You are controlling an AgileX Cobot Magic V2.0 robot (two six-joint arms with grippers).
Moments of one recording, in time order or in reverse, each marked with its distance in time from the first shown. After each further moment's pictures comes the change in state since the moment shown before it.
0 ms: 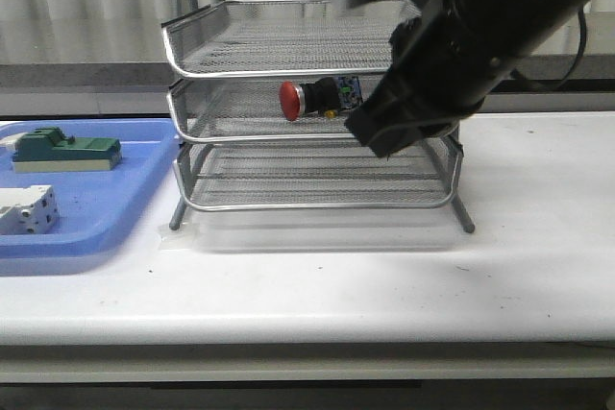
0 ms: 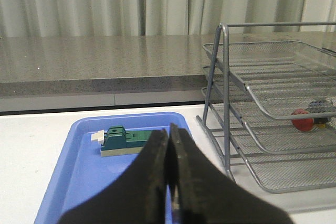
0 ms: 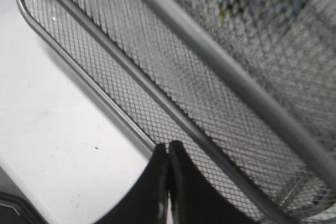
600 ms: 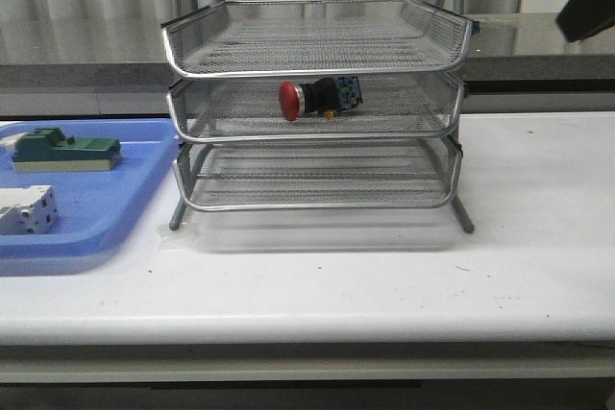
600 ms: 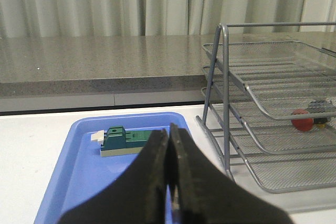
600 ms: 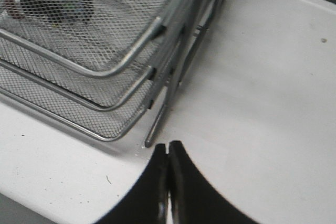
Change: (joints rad) left arm 0.000 0.000 0.000 0.000 0.000 0.000; right arm -0.331 -0.421 0.143 0.007 0.169 0.091
